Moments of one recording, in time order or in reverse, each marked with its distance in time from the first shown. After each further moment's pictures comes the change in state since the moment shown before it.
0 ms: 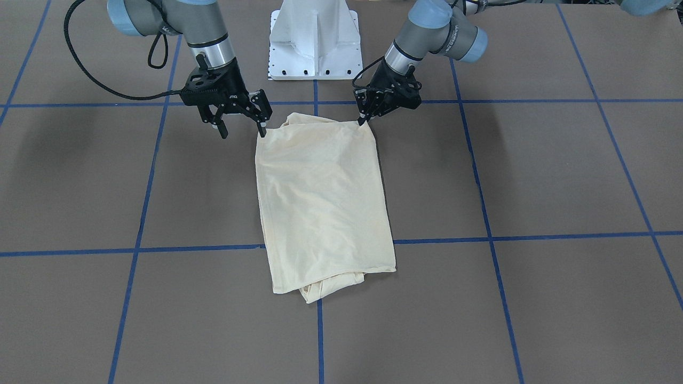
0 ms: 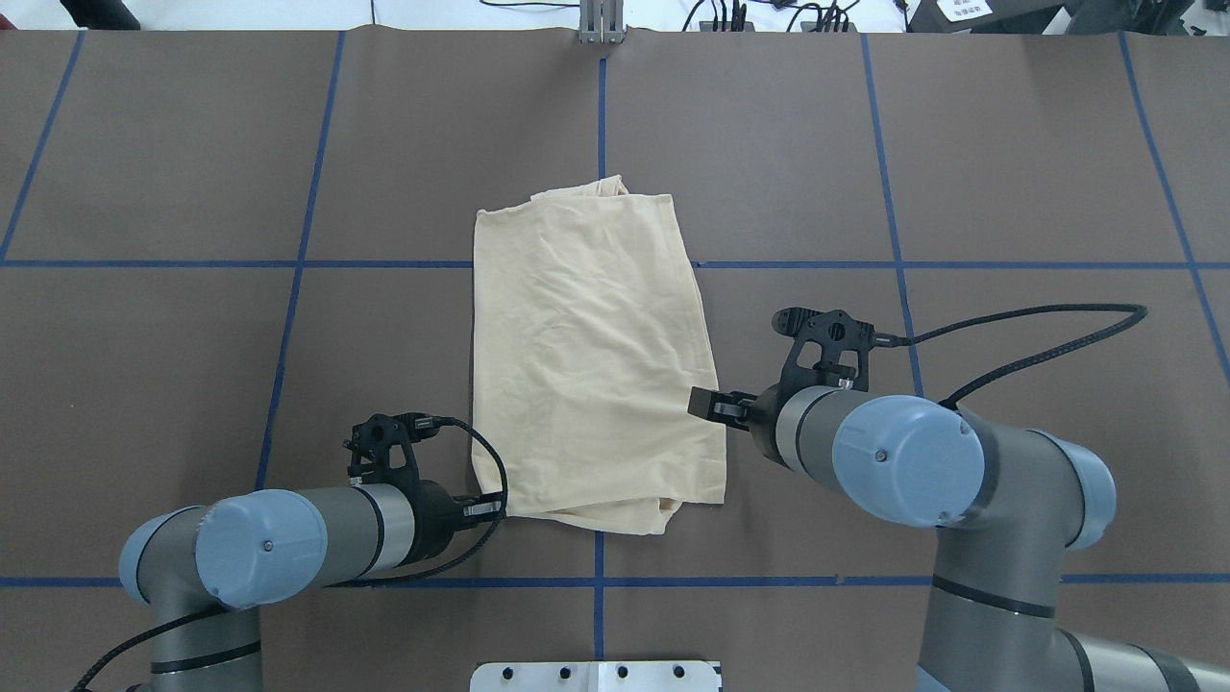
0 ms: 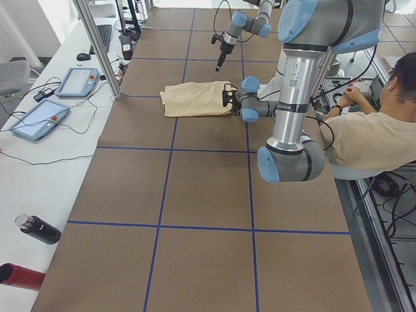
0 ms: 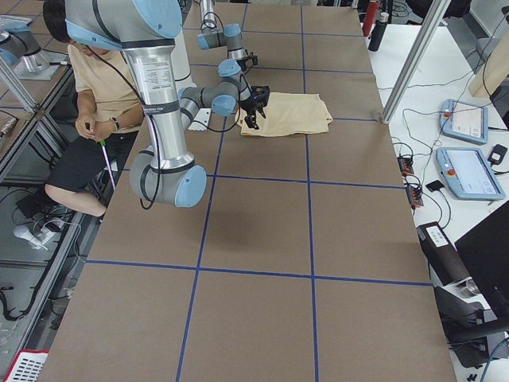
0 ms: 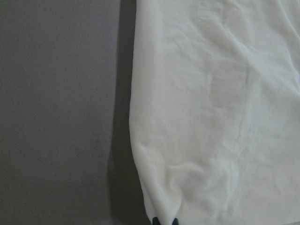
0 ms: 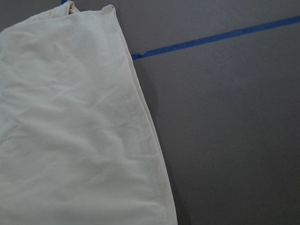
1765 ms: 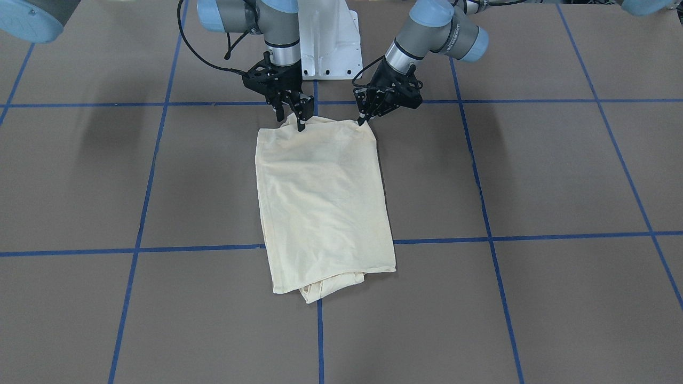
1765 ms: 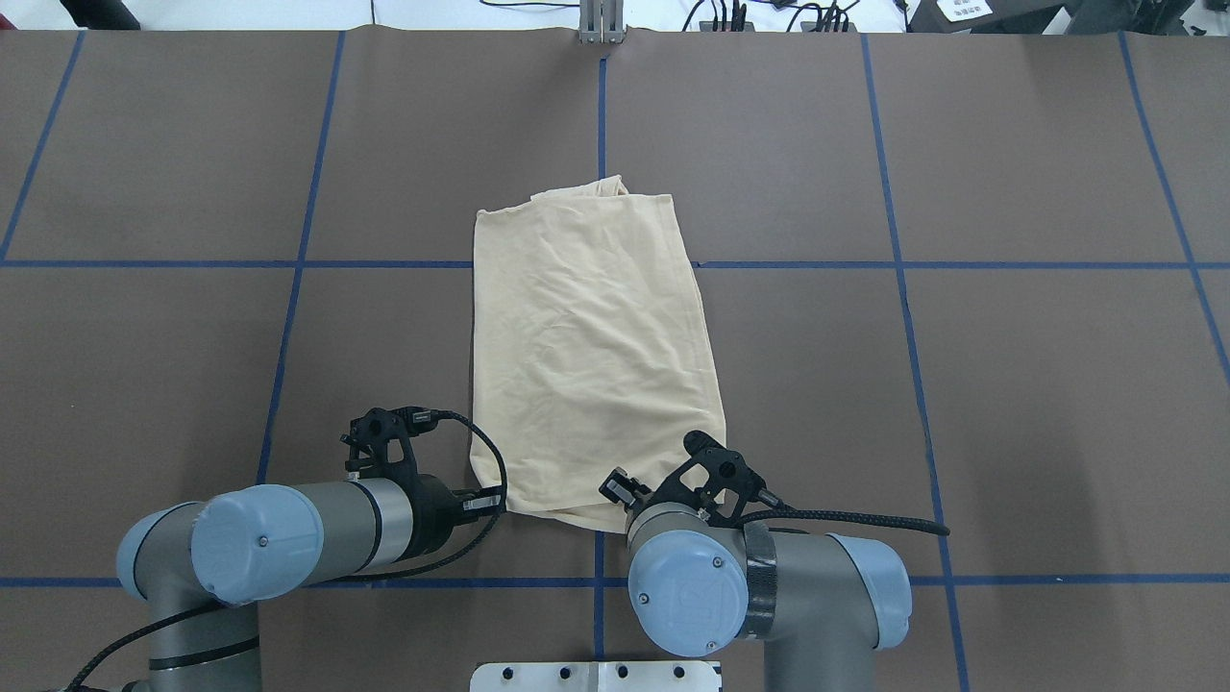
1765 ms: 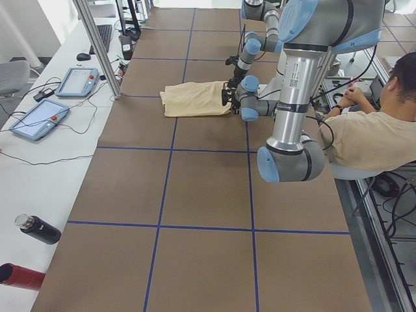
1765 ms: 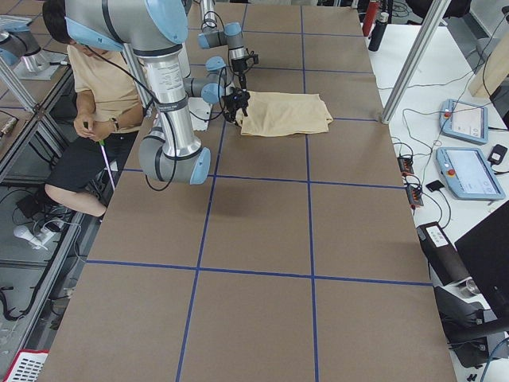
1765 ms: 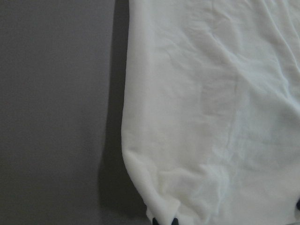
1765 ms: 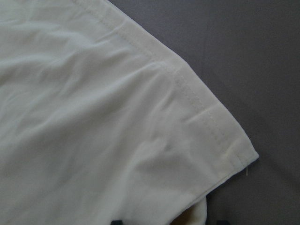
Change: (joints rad) left arm -0.008 0.000 -0.008 -0.002 0.002 0.000; right arm -0.182 0.228 -0.208 -0.171 -0.117 0.566
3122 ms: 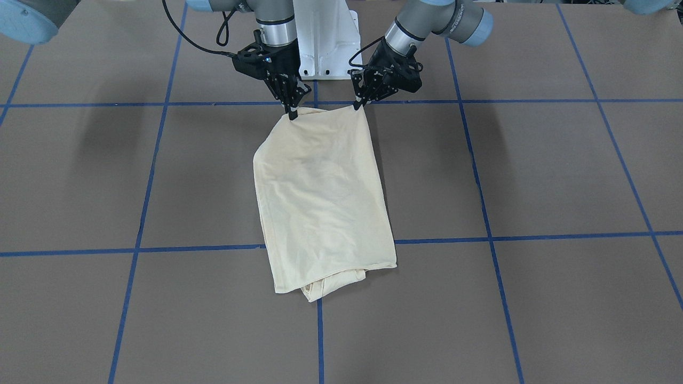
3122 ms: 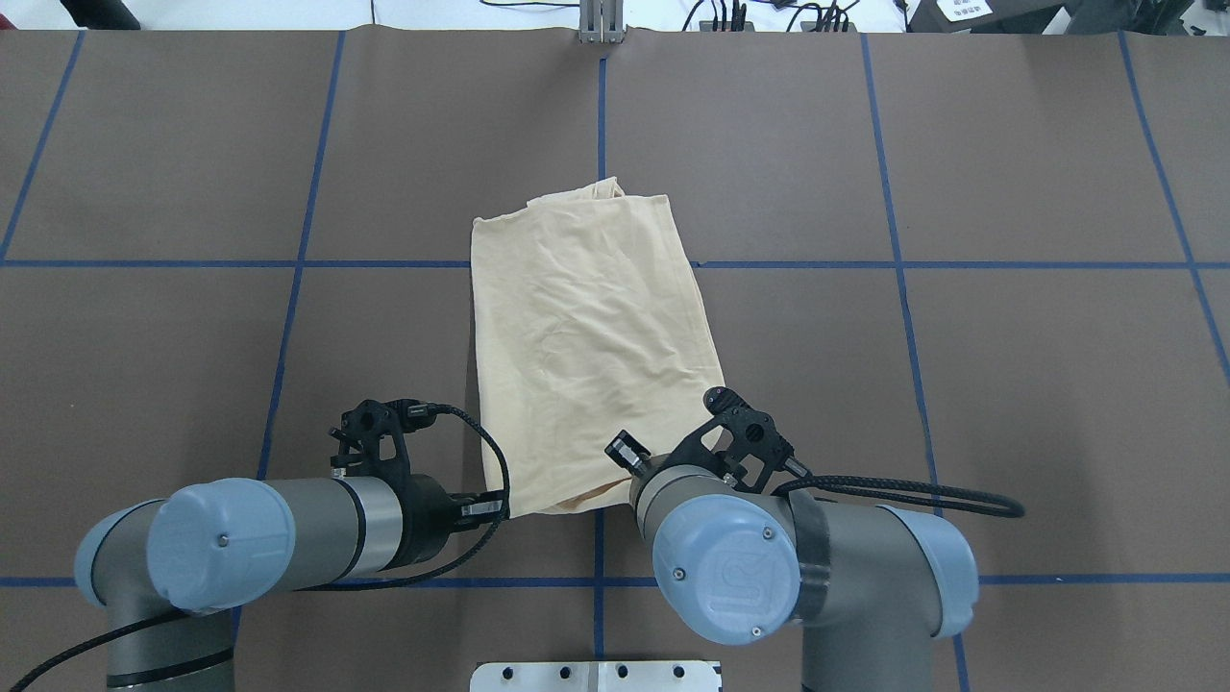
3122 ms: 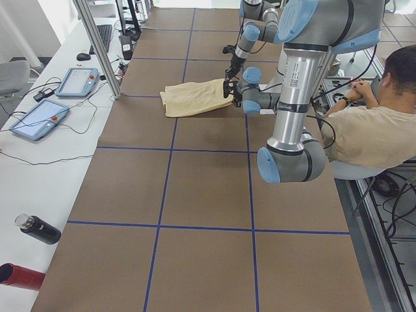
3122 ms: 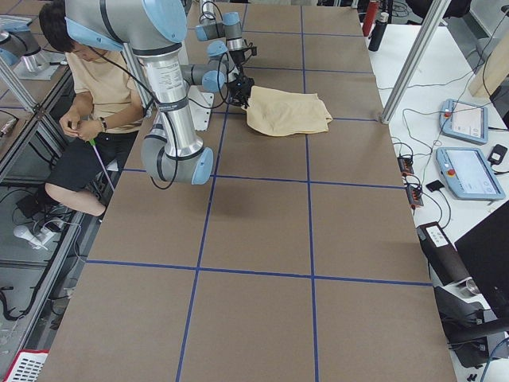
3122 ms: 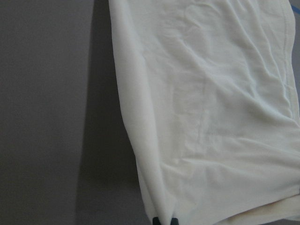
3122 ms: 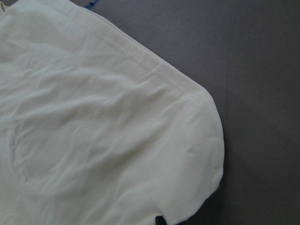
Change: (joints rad) left arm -0.004 0.009 -0.170 0.133 -0.044 0.020; right arm 0.035 -0.005 0.204 -0.118 0.002 0.016
